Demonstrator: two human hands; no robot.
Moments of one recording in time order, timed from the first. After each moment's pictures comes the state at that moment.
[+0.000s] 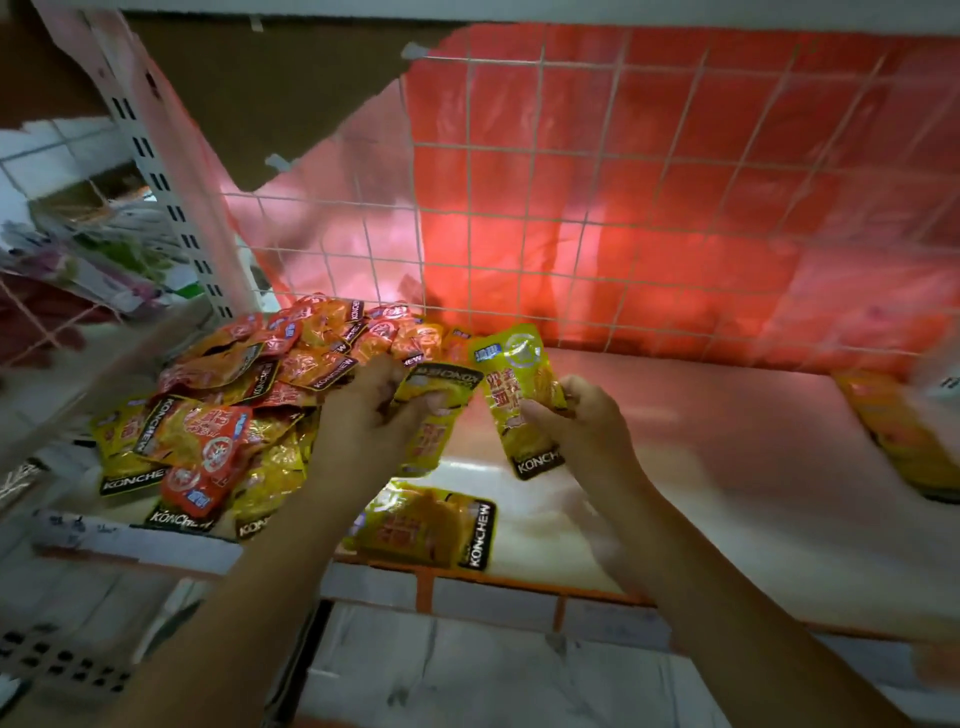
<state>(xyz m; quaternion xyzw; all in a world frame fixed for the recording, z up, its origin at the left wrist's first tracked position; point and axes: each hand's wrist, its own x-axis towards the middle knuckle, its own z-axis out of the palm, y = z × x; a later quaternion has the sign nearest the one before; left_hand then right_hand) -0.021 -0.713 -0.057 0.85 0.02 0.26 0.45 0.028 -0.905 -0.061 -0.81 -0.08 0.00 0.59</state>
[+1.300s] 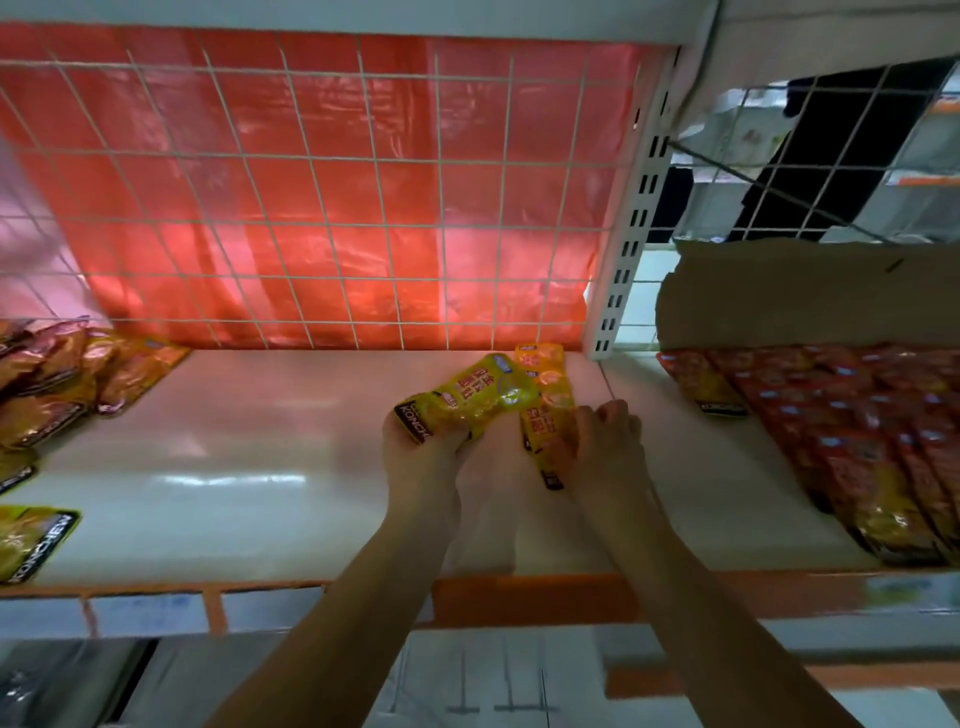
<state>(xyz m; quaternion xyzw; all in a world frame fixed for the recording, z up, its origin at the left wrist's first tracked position) 0.016 -1.131 -0.075 0.48 0.14 0.14 0.86 0.039 -1.282 -0.093 -0.98 0.01 -0.11 0.17</state>
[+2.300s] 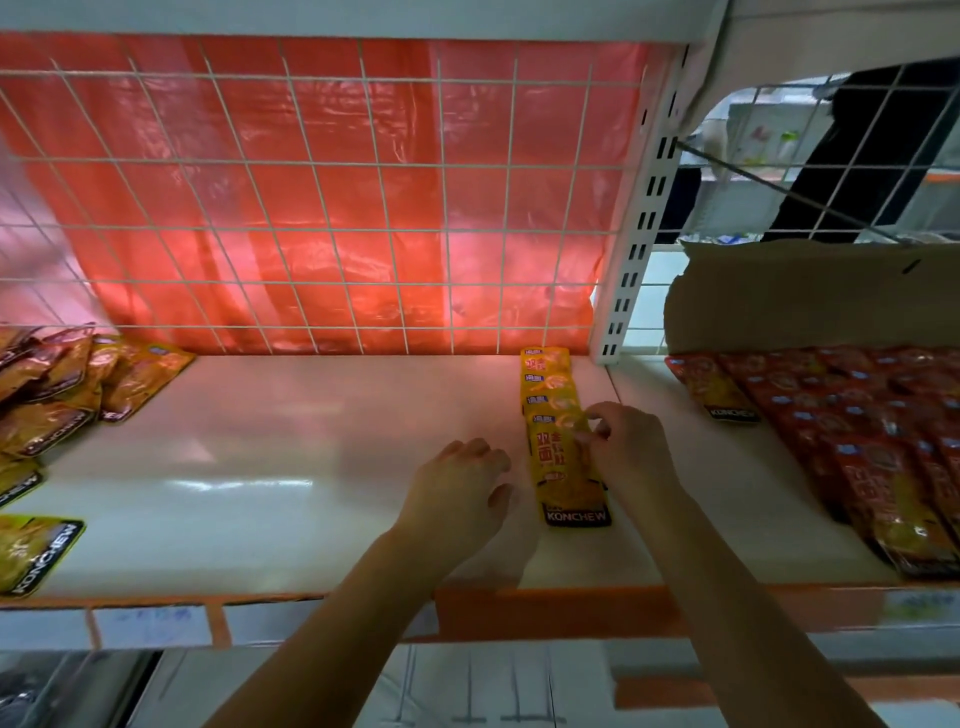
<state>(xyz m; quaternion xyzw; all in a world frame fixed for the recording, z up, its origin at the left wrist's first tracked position) 0.016 -1.121 -0.091 0.98 -0.16 0.05 0.14 0.062 -1.299 -0.081 -0.95 0.04 -0.05 0.31</state>
